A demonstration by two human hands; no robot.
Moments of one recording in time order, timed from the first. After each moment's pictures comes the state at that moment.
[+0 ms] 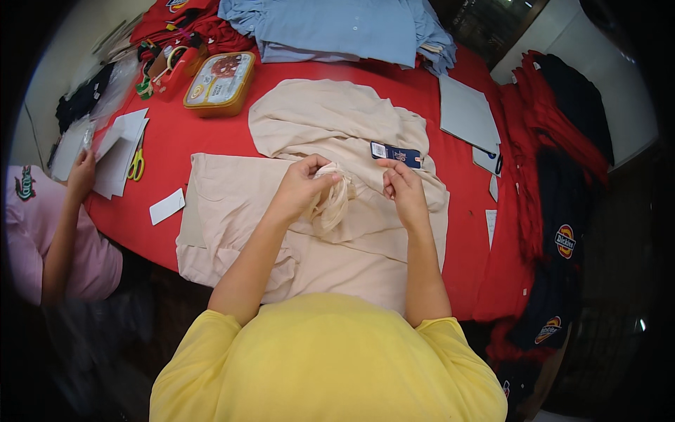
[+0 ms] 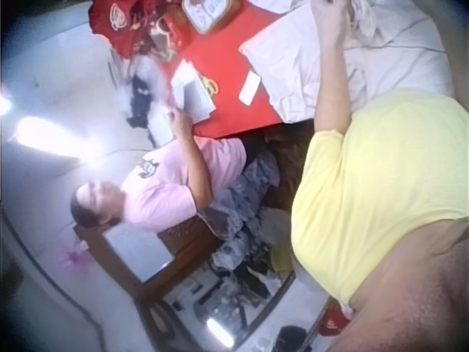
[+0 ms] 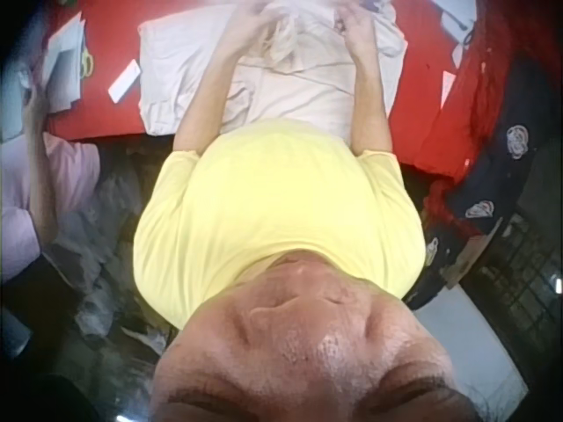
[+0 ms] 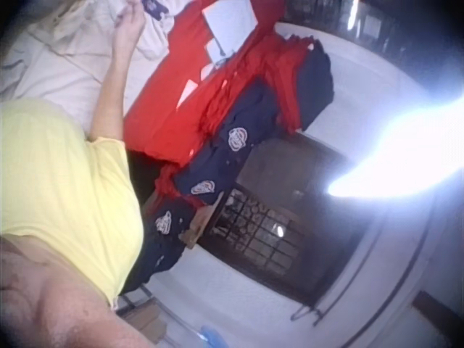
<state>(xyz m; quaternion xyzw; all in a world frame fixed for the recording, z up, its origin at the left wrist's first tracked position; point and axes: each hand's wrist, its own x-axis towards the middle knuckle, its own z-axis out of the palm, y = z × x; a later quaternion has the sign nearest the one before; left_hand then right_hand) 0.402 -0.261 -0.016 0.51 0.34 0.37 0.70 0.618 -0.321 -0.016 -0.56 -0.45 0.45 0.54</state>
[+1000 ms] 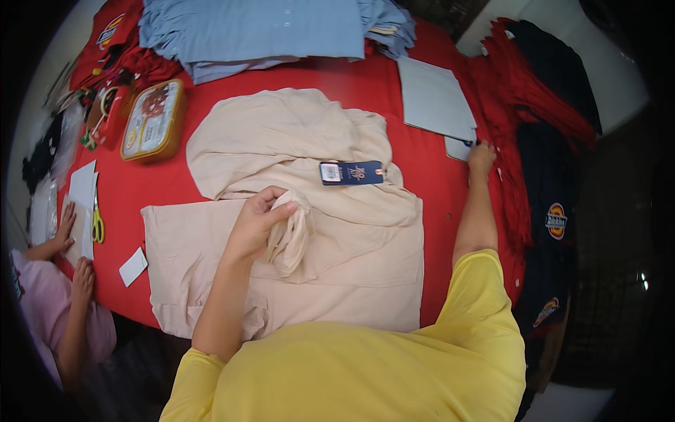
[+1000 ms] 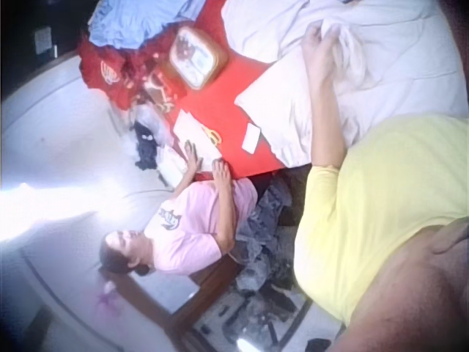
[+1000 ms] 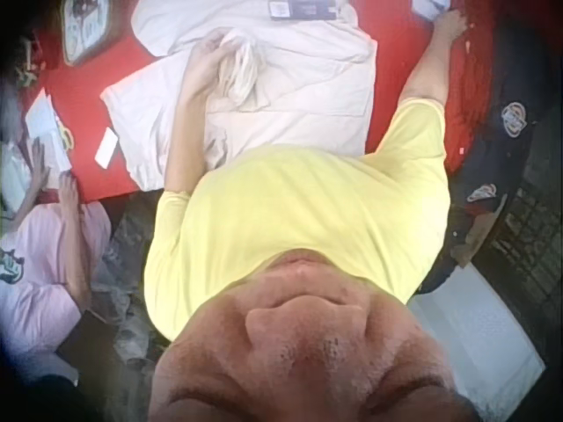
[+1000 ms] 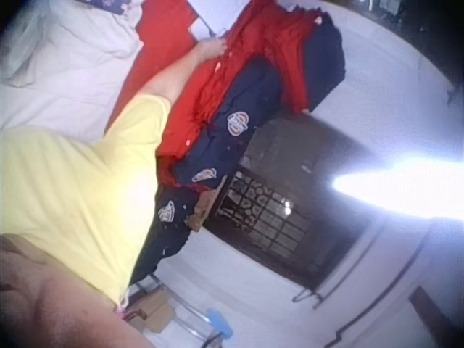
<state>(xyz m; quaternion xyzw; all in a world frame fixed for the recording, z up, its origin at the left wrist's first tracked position) 0.434 -0.232 -0.023 0.41 0.32 0.32 0.80 0.989 -0.275 -0.077 -0.90 -0.34 -0.25 0.09</state>
